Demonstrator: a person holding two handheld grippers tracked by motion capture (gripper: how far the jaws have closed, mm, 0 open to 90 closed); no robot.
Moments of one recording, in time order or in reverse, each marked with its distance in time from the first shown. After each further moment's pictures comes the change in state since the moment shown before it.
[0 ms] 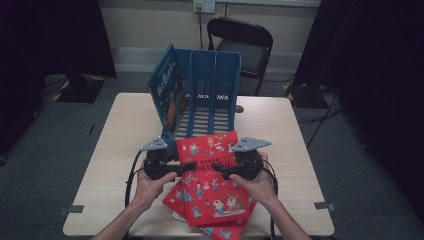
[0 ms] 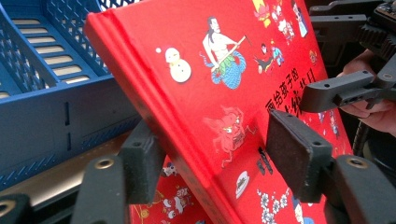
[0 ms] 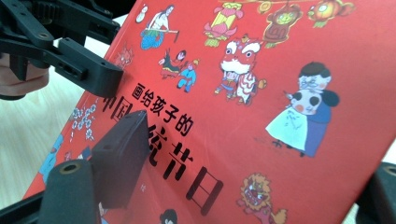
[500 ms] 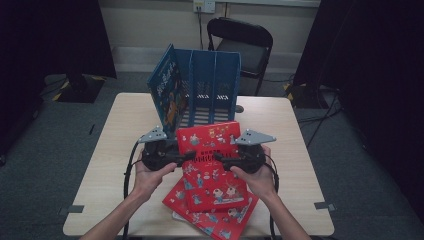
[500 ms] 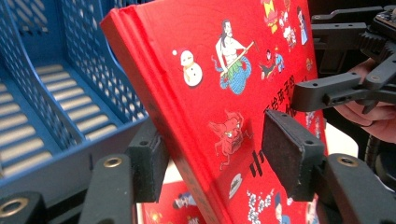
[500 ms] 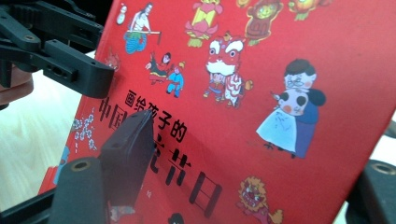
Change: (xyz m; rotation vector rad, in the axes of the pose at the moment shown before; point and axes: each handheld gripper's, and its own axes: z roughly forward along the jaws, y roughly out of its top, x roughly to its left) left arm -0.011 0.035 -0.011 -0.042 0.049 0.095; right arm -0.003 0.019 -0.010 -0.088 -0.073 -0.002
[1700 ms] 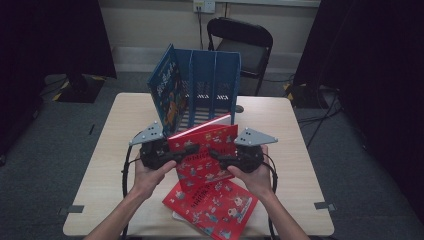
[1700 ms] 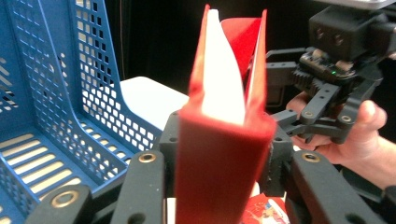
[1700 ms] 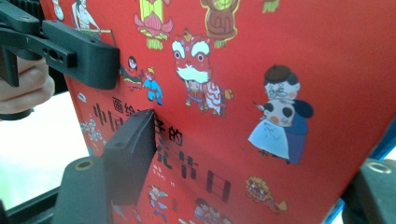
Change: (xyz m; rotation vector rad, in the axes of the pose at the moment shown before) left arm -0.022 0.016 -0.014 -0.162 -0.118 0.103; right arm 0.010 0.009 -0.005 -0.106 0.053 -0.037
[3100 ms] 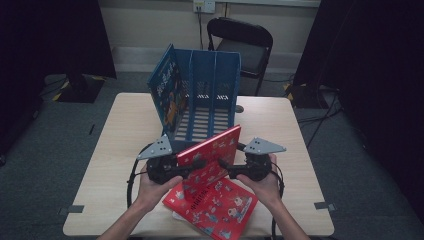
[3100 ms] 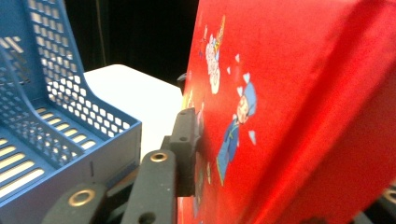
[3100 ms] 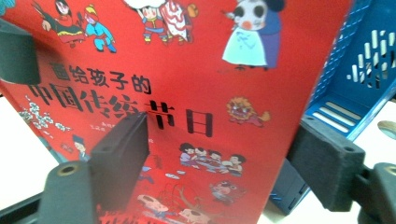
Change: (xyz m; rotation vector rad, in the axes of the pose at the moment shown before) left arm -0.032 -0.012 0.006 0.071 -0.066 0.044; right arm -0.007 -0.031 -0.014 0.034 -0.010 0.047
